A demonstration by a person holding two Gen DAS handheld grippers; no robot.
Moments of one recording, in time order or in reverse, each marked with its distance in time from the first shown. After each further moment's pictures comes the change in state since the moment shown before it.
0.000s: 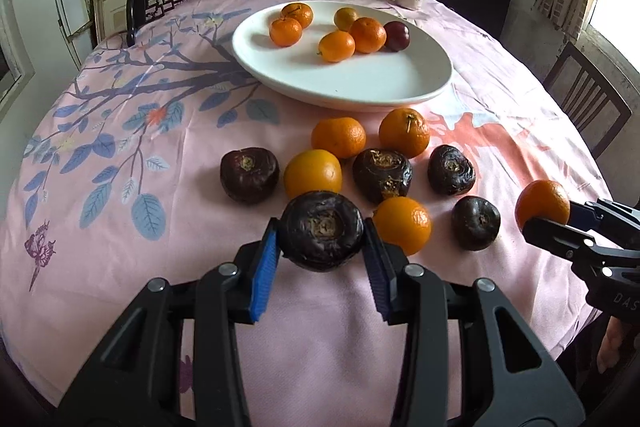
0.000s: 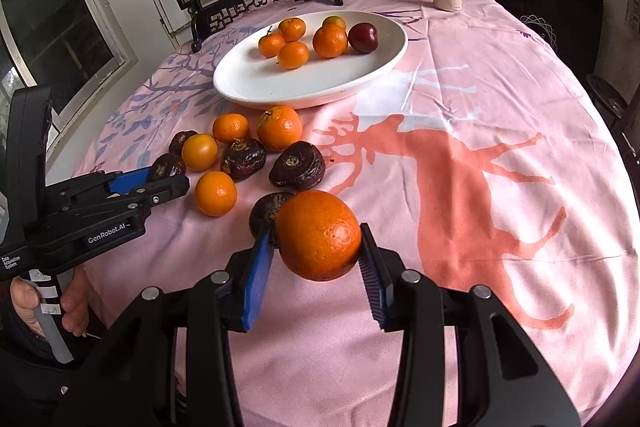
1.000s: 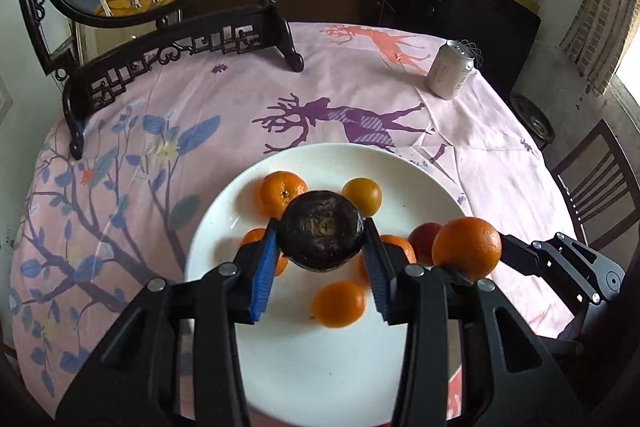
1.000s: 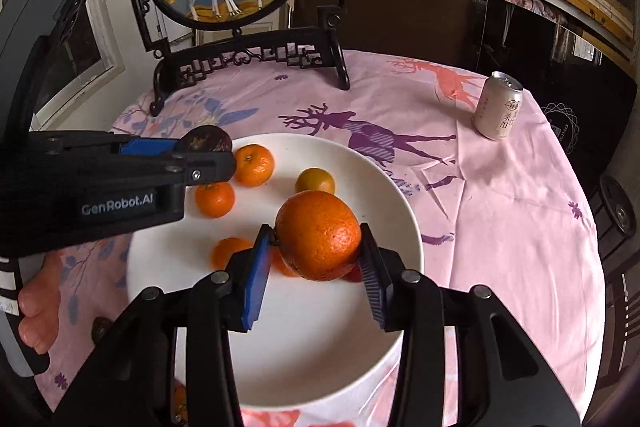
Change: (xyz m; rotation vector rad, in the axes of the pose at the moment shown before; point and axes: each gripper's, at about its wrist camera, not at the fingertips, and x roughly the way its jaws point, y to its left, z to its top) left arm 0.106 0.007 0.241 -0.062 0.034 -0.020; right arm 0.109 -0.022 0.213 -0.173 -0.071 -0.057
